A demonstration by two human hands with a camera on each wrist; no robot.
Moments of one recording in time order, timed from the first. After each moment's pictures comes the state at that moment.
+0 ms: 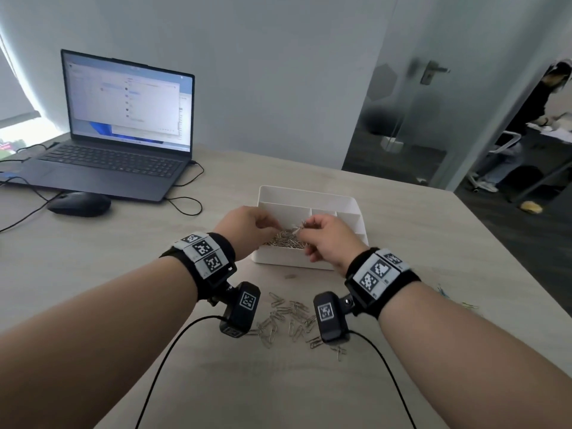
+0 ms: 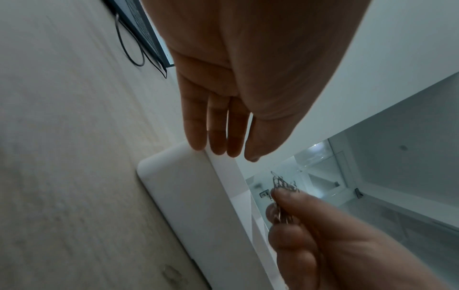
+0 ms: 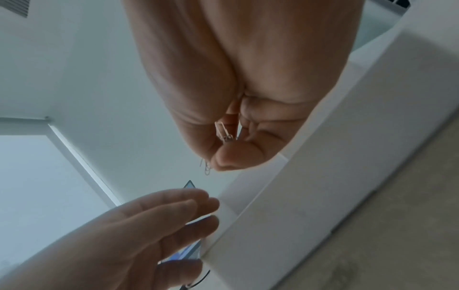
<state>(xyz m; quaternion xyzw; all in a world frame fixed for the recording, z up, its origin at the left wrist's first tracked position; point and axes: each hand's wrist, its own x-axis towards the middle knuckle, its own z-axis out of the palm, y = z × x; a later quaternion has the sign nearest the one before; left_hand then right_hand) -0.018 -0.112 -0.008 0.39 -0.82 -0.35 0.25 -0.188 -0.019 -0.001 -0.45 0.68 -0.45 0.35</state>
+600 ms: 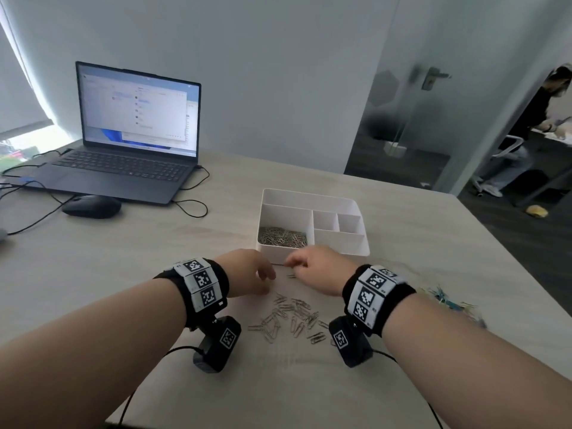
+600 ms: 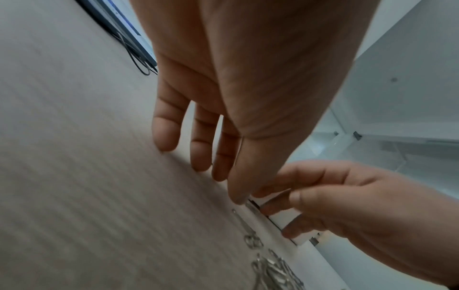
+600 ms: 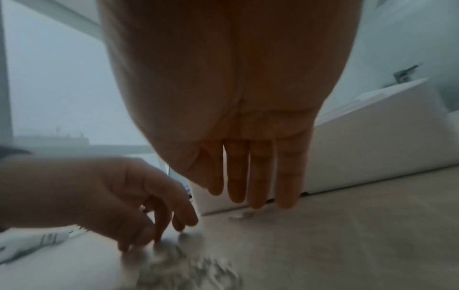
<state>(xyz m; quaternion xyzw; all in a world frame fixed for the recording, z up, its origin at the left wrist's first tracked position) 0.007 -0.077 -0.027 0.34 -0.91 -0.22 -0.02 -0.176 0.005 -0.010 -0.68 0.71 -0.08 0.20</state>
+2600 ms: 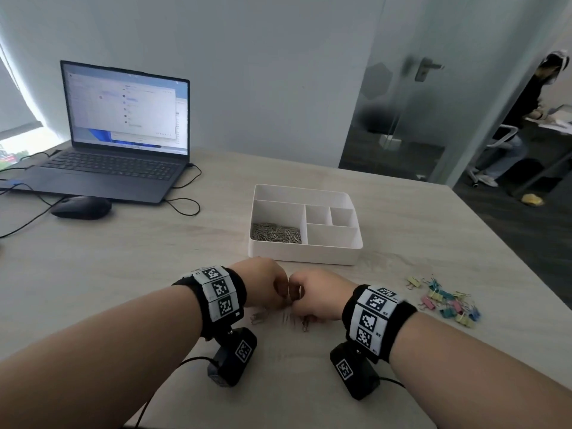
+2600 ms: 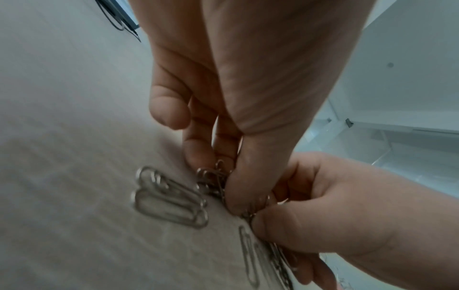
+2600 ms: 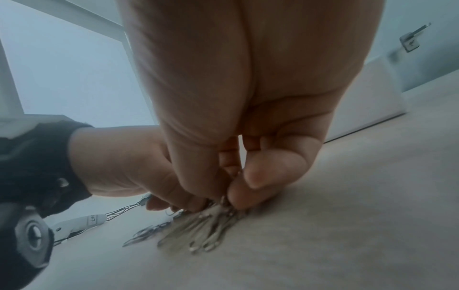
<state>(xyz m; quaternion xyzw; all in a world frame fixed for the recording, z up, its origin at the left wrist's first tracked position) -0.027 -0.051 -0.038 0.32 -0.92 -0.22 -0.06 -0.165 0.043 -0.031 -0.62 0.73 -0.04 0.27</state>
